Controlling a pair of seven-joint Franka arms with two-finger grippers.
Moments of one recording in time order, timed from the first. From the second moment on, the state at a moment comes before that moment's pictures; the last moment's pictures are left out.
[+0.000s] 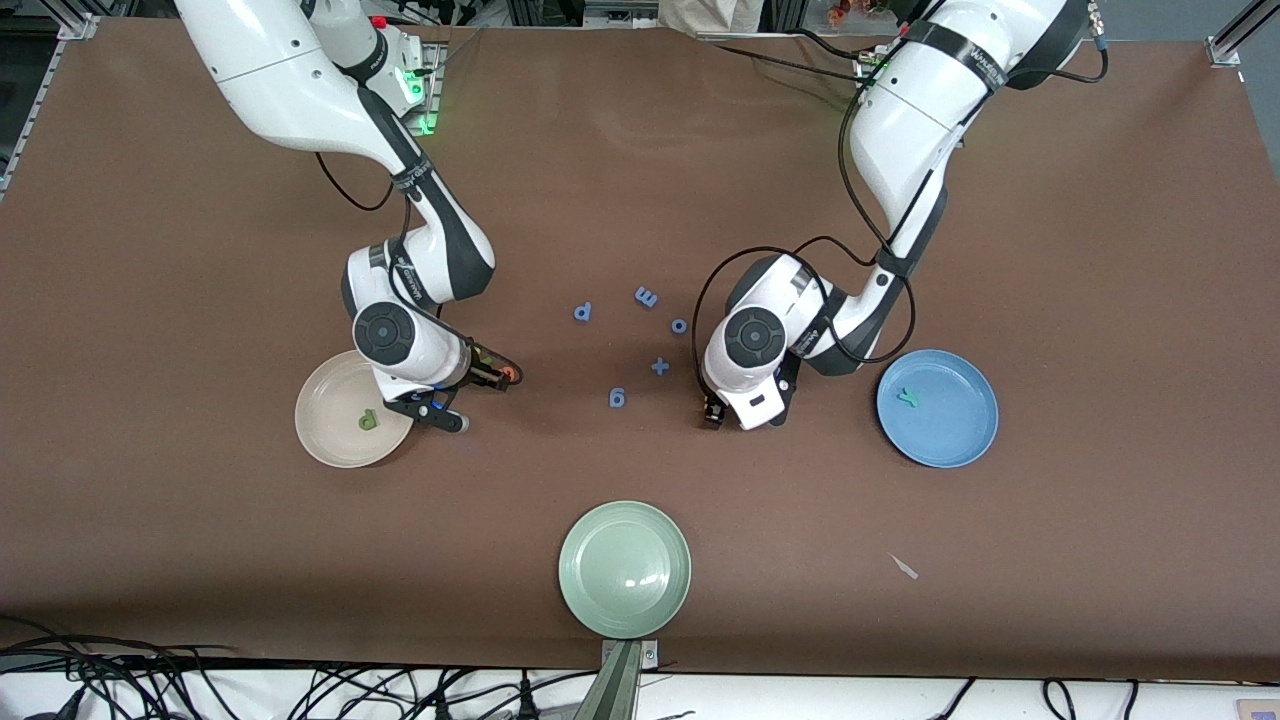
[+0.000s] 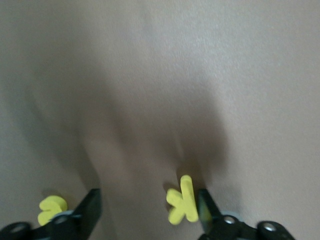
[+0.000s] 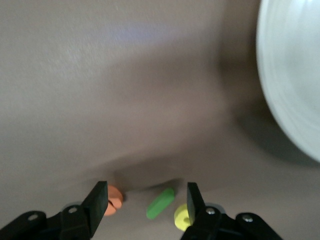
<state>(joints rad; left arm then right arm) -0.41 0.87 -0.21 -1.45 0.09 2.25 -1.91 0.33 0.63 0.08 -1.80 0.05 2.31 0.71</state>
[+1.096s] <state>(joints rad) -0.40 0.86 -0.21 -1.42 0.09 2.18 -1.84 0.33 0.56 0.09 -1.94 0.05 2.40 0.73</state>
